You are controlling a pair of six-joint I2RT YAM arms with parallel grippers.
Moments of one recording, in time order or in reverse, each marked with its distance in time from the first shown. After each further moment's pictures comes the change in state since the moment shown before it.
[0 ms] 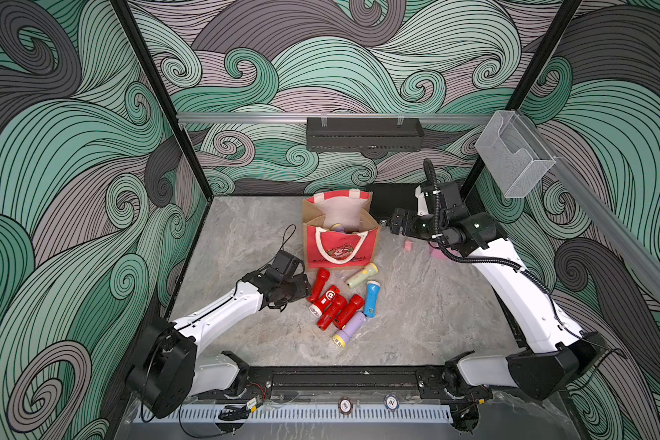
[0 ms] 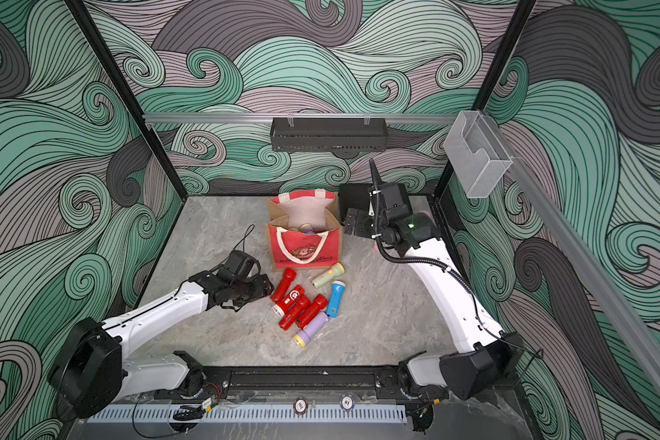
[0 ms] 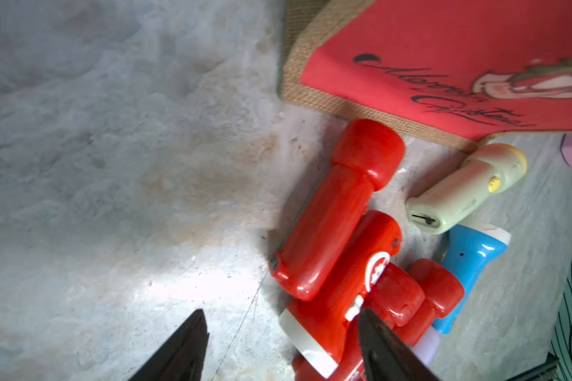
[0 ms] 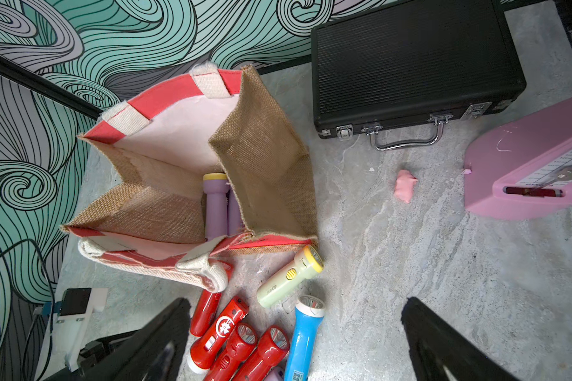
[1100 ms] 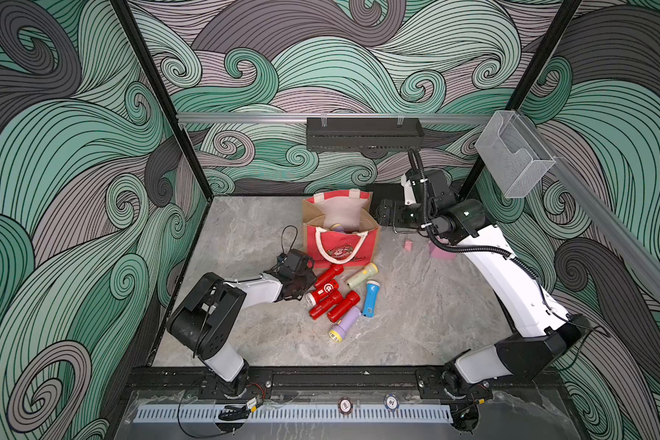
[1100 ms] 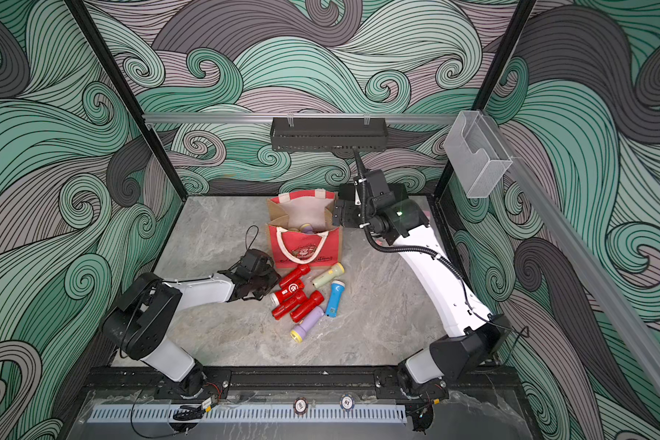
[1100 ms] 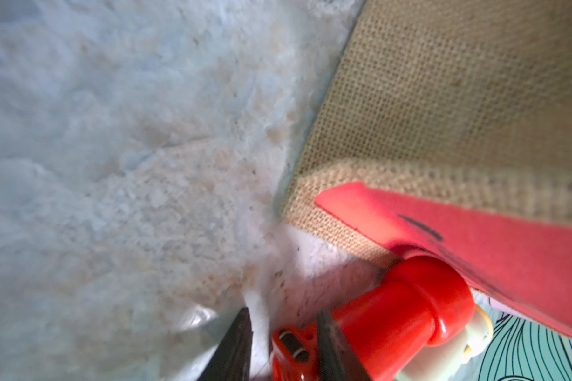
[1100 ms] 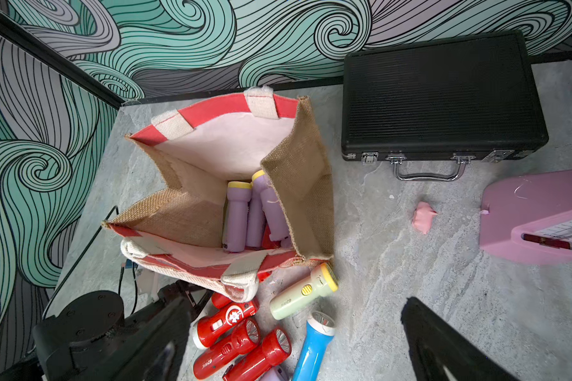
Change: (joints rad) left arm 0.013 0.315 -0.076 0.508 -0.057 -0.404; right arm 0.073 0.125 0.209 -0.043 0.042 -0.060
